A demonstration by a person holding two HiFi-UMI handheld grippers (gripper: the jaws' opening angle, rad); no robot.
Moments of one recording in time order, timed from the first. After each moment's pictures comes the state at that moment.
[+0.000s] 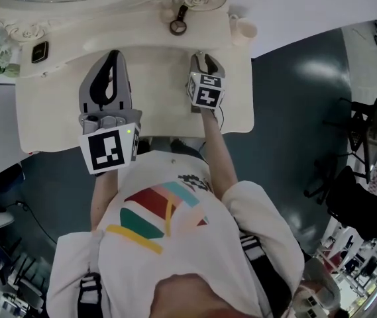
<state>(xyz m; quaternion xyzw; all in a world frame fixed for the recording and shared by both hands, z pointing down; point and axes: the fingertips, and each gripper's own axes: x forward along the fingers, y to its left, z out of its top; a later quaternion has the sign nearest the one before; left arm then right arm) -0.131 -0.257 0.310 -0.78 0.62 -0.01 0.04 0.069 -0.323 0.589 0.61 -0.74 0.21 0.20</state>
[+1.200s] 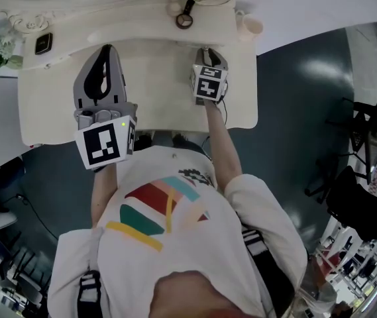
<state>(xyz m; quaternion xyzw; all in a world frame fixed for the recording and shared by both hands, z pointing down) -0.157 -0.251 0.312 -0.76 0.64 -0.01 0.04 0.073 -0.327 0.606 0.62 -0.72 0.18 0.25</state>
